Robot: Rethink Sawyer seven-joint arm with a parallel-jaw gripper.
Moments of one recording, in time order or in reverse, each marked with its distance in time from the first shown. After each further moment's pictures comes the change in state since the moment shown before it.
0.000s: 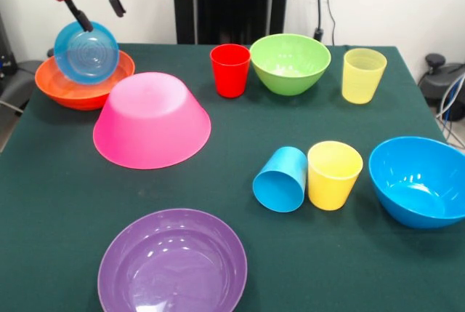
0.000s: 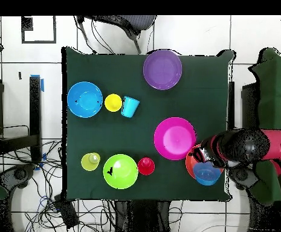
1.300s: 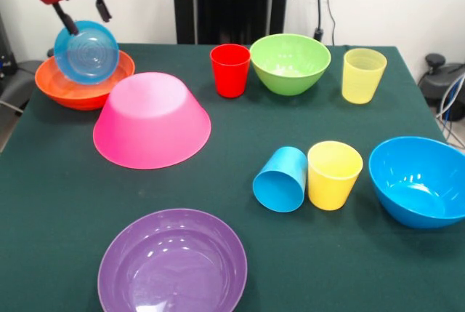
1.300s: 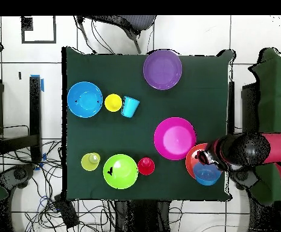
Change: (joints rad) arm -0.017 0.000 -0.011 0.000 -0.090 0.000 0.000
